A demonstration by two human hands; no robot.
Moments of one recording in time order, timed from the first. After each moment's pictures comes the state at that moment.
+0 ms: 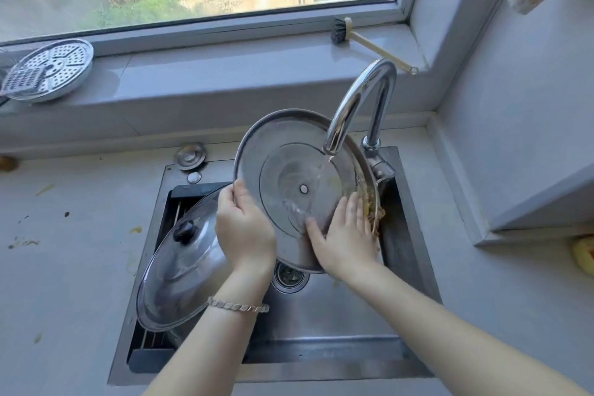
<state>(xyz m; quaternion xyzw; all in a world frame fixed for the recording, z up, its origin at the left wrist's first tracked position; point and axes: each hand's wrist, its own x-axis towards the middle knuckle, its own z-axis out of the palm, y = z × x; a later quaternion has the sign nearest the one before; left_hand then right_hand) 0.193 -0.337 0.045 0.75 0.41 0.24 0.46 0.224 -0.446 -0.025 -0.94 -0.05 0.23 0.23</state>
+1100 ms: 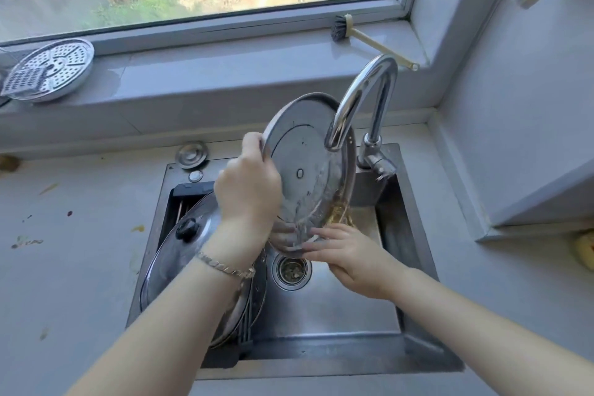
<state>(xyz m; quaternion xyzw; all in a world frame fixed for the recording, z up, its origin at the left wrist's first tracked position) 0.221 -0.323 0.076 0.93 0.25 0.17 0.20 0.221 -0.489 -0.047 -0.82 -0.52 0.07 0.23</state>
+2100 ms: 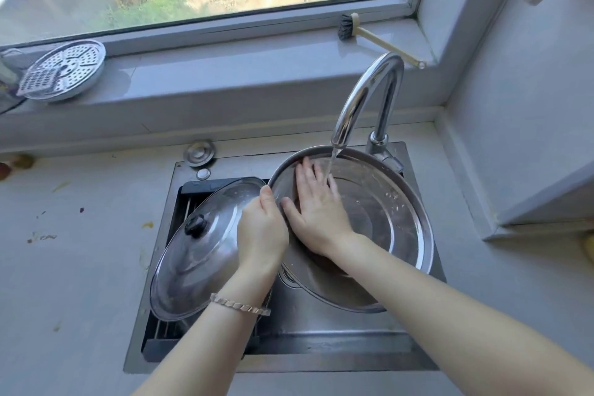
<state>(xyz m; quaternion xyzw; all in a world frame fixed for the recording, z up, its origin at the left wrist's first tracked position) 0.183 -0.334 0.041 0.81 0.37 0.09 0.45 0.241 -0.407 -0.017 -0.92 -0.27 0.13 0.26</state>
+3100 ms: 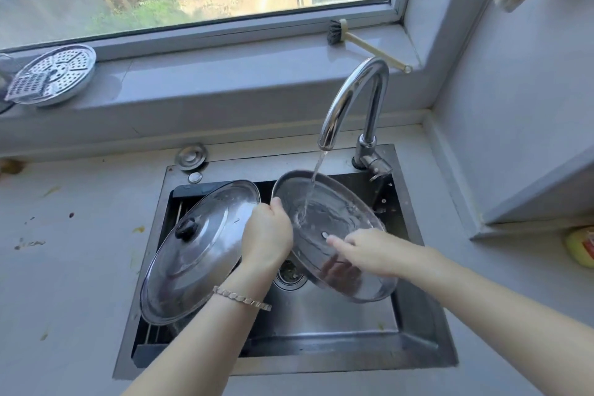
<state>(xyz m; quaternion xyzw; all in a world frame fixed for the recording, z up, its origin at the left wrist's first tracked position) 0.194 -0.341 0.022 0.81 0.40 -0.03 0.42 0.231 -0.502 -0.001 -0.87 -0.20 0.42 0.20</state>
